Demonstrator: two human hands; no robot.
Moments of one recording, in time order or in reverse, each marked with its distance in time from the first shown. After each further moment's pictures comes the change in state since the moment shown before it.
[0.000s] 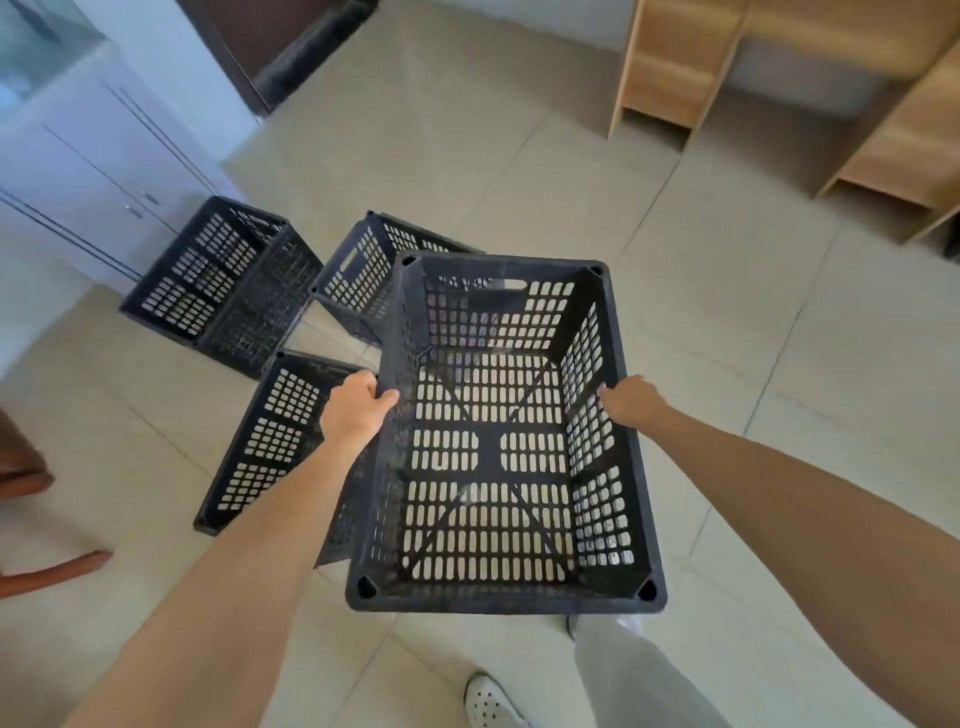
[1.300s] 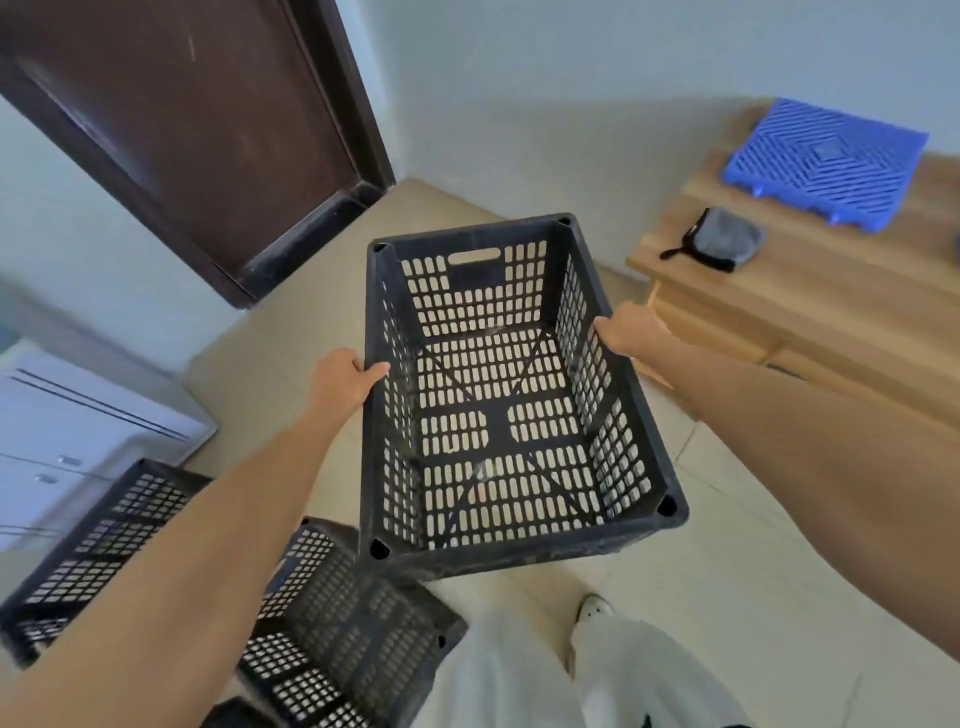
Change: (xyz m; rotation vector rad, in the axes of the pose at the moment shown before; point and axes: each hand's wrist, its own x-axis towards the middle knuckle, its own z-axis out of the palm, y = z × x) left_hand 0.712 0.513 -0.220 -0.126 0.128 -0.008; right_hand 0.575 -0.512 -0.608 -0.202 0.309 -0.371
